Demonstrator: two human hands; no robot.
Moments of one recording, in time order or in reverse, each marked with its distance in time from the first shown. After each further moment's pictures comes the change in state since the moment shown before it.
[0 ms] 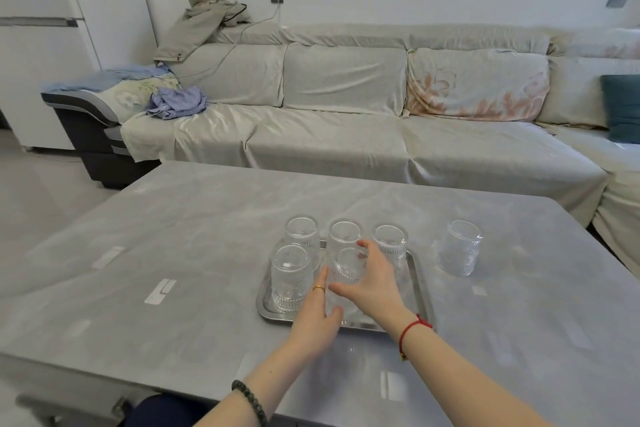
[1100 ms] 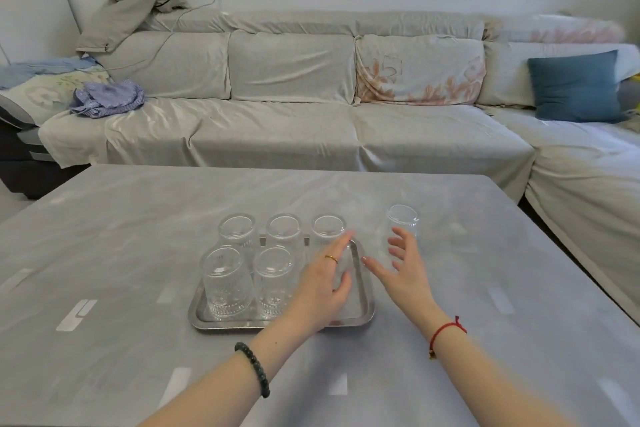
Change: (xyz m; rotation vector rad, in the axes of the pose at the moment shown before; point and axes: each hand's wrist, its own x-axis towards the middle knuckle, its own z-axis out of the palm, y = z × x) left_hand 0.033 0.063 0.065 0.149 -0.038 0.492; right_hand -0.013 0.069 -0.107 0.230 0.259 0.124
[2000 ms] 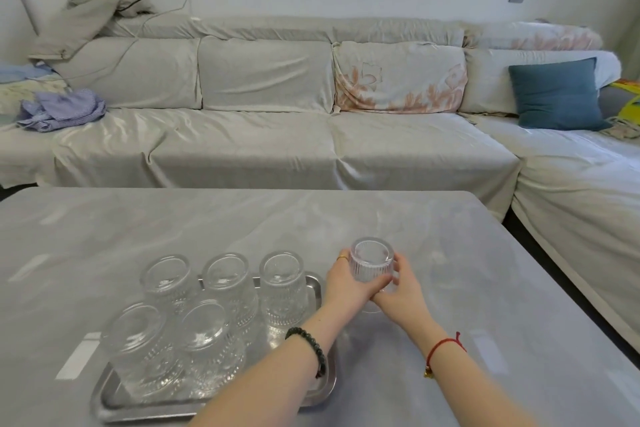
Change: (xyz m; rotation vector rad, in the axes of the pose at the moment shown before) left_hand 0.128 -0.010 0.112 -0.249 0.031 -0.459; right_hand 0.086 0.048 -0.044 -0.045 -0.034 0.185
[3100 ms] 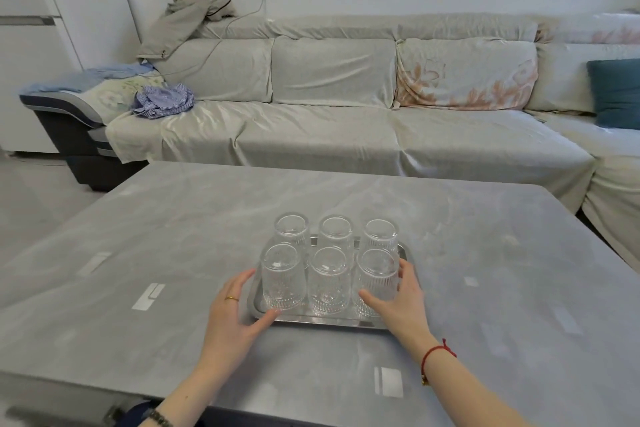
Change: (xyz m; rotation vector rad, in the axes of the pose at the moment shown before) left_hand -0.179 -0.128 -0.269 0.279 0.418 0.169; right_hand -0.121 -0.027 0.124 -0.103 -0.044 -0.103
